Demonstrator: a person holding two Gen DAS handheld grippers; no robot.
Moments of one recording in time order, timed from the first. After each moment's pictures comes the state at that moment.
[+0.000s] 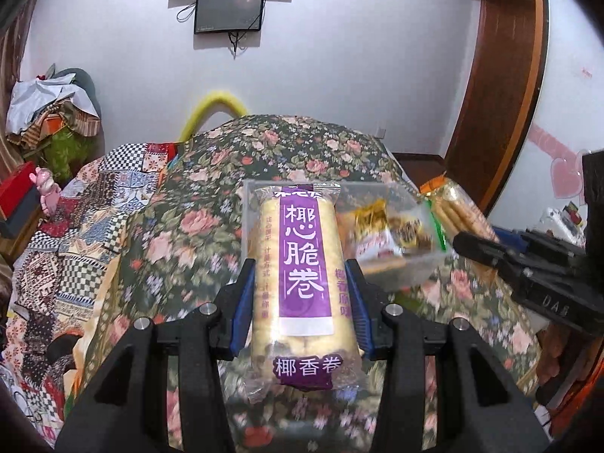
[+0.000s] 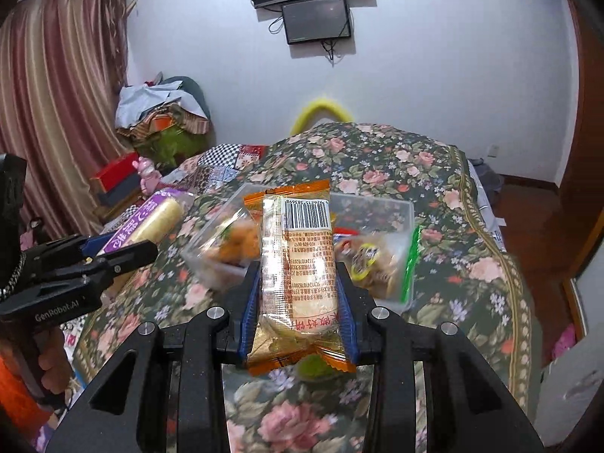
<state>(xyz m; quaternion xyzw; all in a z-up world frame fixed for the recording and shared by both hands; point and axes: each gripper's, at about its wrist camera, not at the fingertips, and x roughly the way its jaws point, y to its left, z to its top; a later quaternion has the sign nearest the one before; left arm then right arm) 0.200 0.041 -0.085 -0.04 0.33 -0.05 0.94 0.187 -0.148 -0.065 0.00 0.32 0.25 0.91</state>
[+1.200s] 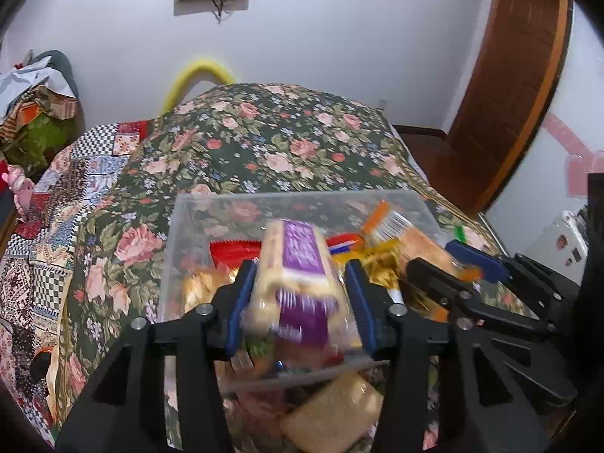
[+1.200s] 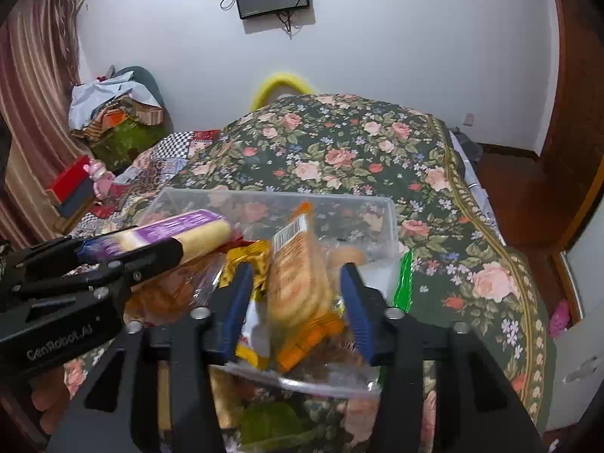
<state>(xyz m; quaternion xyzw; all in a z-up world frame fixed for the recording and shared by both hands) 0.318 0.000 -0.115 -0.04 0.40 -0.07 0.91 0.266 -0.143 -0.096 0.01 0.37 0.19 0.91</state>
